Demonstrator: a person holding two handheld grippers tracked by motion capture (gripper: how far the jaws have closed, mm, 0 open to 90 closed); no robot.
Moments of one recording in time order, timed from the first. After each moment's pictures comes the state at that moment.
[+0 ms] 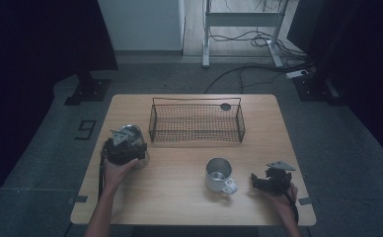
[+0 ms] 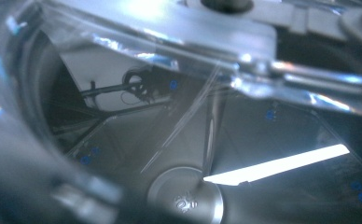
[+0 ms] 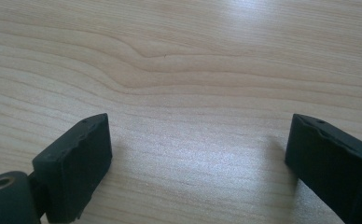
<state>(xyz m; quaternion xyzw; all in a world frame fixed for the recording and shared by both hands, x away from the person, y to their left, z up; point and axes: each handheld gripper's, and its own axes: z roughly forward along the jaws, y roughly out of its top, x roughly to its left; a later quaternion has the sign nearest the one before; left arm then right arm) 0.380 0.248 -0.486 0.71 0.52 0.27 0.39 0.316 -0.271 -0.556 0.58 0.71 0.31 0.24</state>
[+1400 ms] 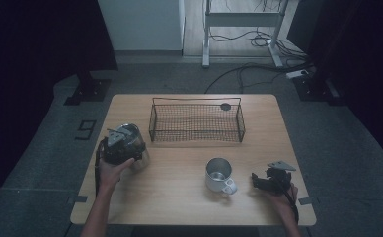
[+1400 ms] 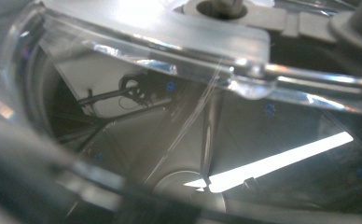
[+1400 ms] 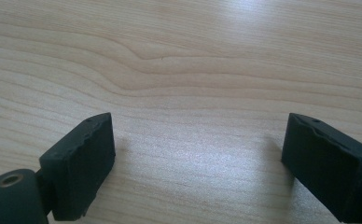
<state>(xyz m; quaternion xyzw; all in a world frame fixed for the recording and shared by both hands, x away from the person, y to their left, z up) 0.366 0.250 -0.462 0.71 0.50 0.26 0.42 0.316 -0.271 -0.556 0.58 0.71 0.31 0.25</state>
